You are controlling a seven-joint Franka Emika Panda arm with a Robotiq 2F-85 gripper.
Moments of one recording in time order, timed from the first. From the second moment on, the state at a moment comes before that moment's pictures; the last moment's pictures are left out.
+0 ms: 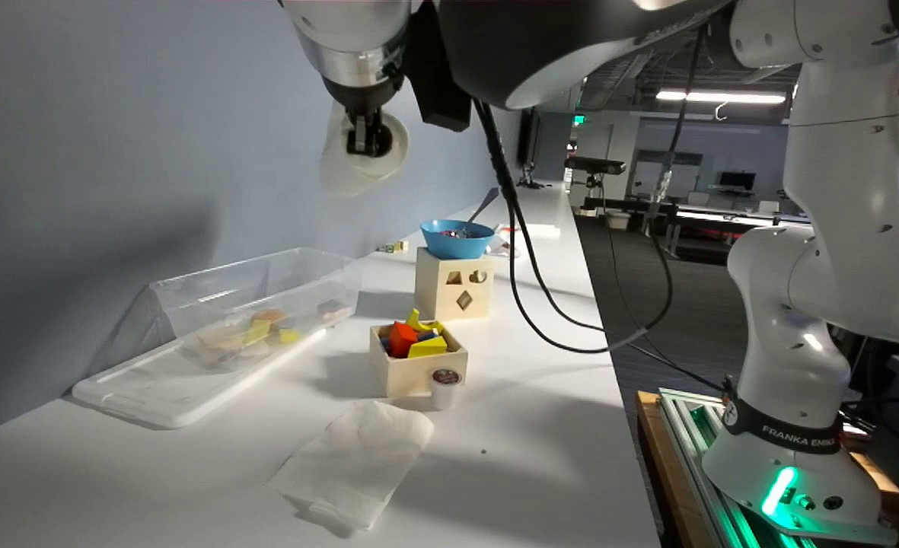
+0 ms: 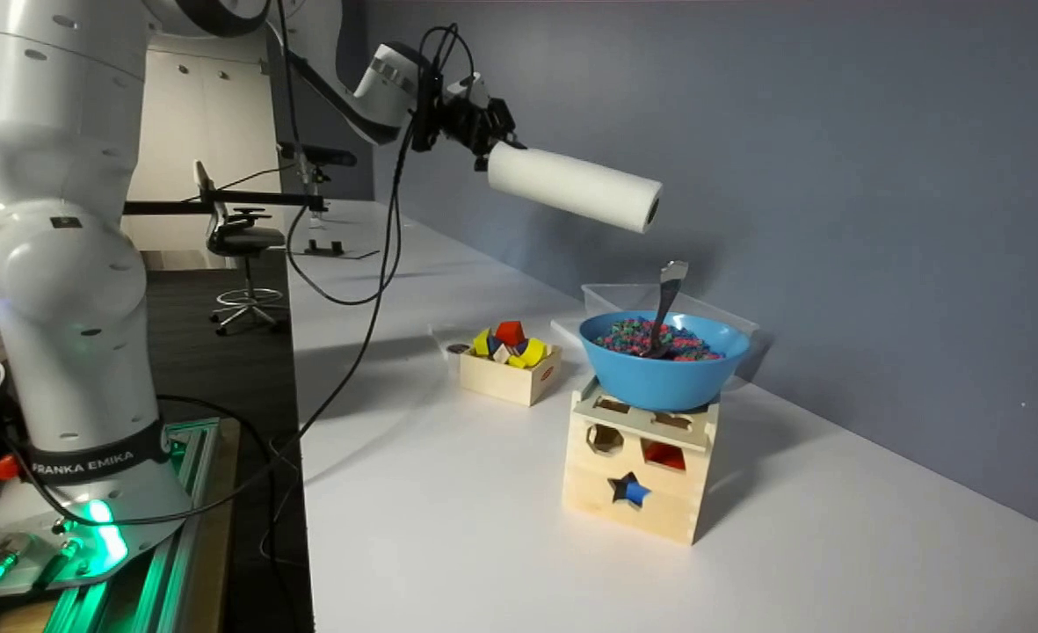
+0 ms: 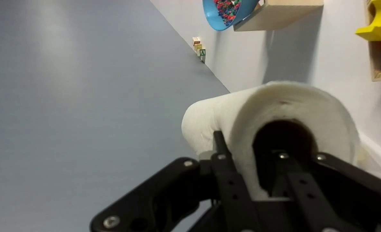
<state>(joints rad) 0.41 0.21 0.29 -1.62 -1.22 1.35 0.45</state>
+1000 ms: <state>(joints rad) 0.27 0.32 0.21 -1.38 -1.07 1.60 0.37</state>
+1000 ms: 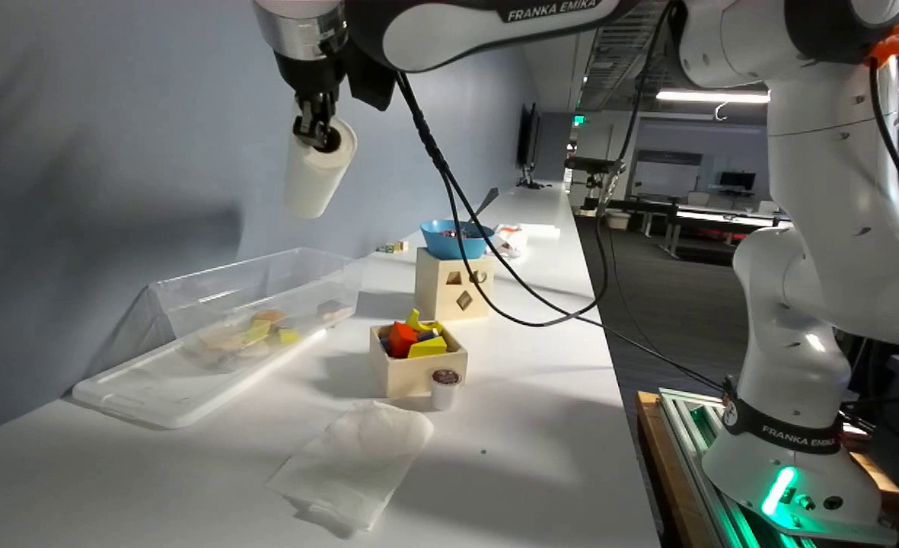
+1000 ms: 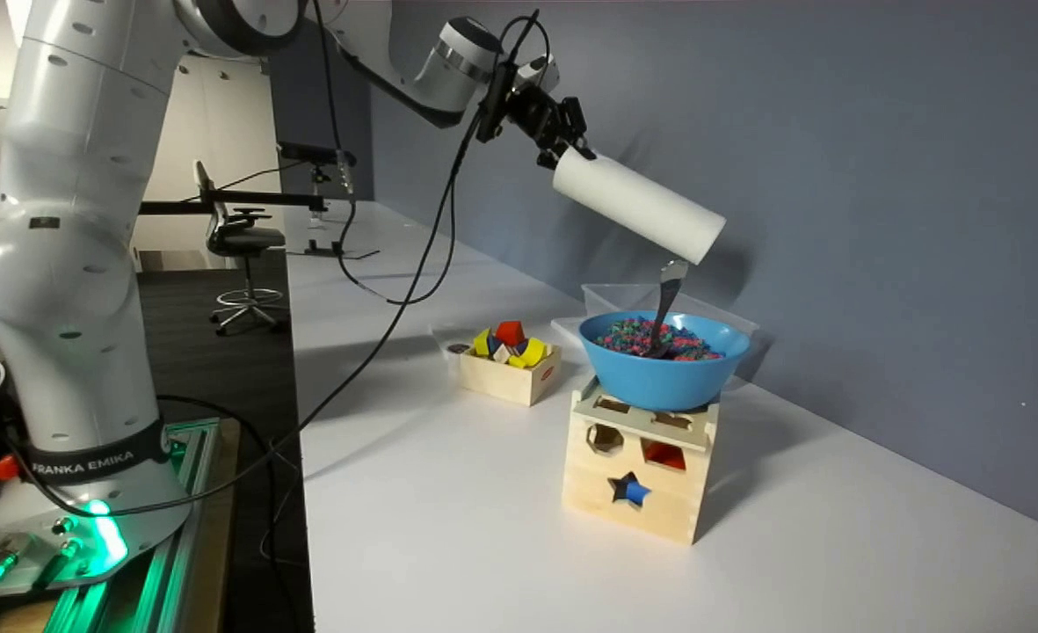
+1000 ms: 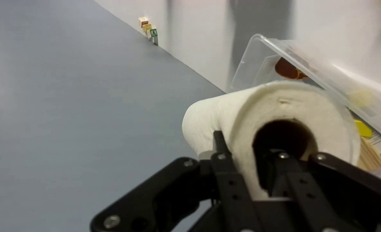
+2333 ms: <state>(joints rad) 0.38 0.72 -0.04 -0.84 -0.87 1.33 0.35</state>
